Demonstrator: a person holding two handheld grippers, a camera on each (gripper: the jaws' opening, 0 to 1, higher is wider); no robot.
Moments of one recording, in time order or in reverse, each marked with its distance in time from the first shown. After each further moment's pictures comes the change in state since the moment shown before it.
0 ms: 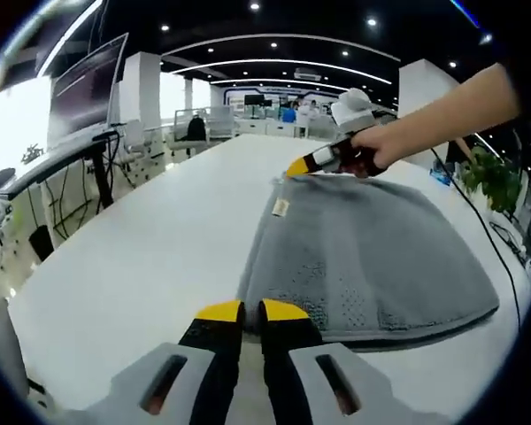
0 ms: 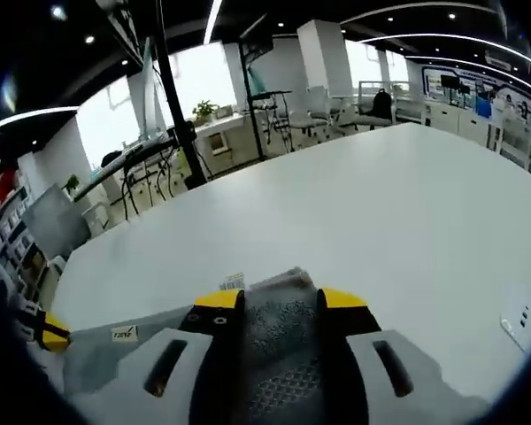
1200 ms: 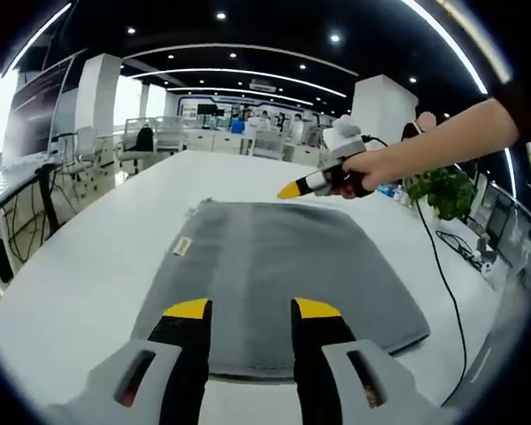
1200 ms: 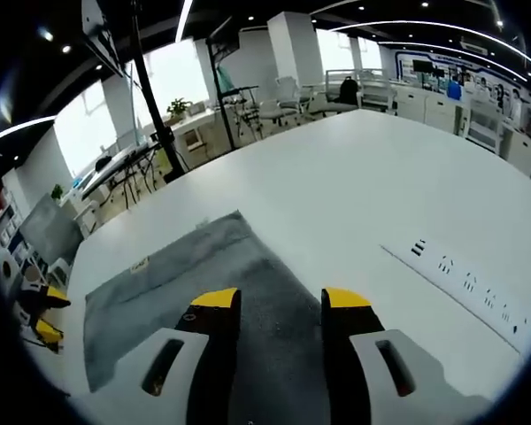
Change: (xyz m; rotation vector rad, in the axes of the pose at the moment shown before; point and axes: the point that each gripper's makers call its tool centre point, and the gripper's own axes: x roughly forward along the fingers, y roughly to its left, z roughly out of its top) left arm -0.025 -0.110 0.044 0.040 -0.035 -0.277; right arm -0.139 -0.058 -0.042 0.081 0.051 -0.111
